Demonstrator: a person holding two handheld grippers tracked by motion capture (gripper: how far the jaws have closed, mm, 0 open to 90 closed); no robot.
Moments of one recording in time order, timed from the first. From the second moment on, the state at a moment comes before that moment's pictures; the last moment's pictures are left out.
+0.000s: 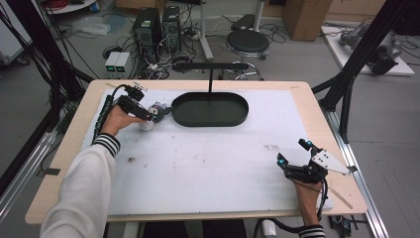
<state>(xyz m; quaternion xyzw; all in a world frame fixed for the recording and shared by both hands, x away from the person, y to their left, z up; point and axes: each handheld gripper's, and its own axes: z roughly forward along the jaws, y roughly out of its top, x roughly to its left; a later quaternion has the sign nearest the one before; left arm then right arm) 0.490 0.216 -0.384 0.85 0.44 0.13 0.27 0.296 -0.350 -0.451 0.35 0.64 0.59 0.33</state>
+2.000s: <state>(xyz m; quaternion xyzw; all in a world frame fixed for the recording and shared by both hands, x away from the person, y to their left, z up) 0.479 0.208 -0.372 0.84 0.46 0.18 0.22 0.296 -0.351 -0.451 0.36 0.64 0.60 0.32</state>
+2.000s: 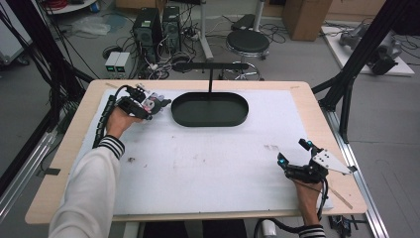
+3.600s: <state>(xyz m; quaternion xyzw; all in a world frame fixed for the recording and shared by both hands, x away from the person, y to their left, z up) 0.468 0.163 -0.284 0.82 0.40 0.21 0.36 0.296 -0.351 -0.451 0.36 0.64 0.60 0.33</state>
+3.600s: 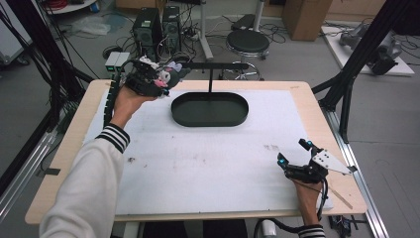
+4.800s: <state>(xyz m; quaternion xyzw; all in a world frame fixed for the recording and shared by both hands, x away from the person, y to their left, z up) 0.483 0.143 -0.274 0.79 0.41 0.21 0.40 0.296 -0.351 -0.451 0.36 0.64 0.60 0.32</state>
